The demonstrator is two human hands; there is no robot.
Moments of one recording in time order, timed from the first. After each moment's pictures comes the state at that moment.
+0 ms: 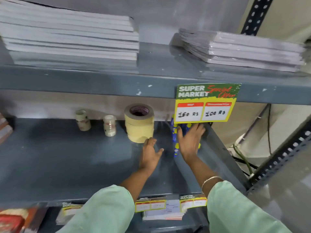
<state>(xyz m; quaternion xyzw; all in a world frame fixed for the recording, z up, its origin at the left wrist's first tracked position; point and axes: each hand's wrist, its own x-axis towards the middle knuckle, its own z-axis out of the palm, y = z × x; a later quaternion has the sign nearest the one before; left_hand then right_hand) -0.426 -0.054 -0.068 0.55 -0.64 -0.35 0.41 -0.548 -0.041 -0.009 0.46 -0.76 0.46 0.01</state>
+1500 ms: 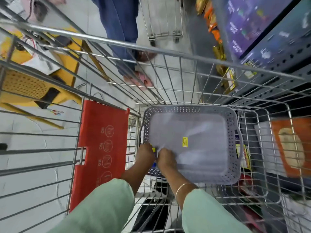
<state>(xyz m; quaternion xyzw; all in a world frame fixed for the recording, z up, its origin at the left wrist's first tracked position) 0.185 0.345 -0.400 0.88 0.13 -0.40 0.21 0.146 0.273 -0.419 0.85 -0.26 -0.35 -0.29</state>
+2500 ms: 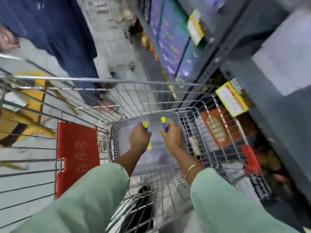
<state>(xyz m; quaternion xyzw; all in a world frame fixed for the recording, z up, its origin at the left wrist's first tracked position) 0.189 0.245 -0.276 0.91 -0.02 -0.24 0.34 0.133 0.144 -0.264 0.86 -0.39 -0.02 -0.32</state>
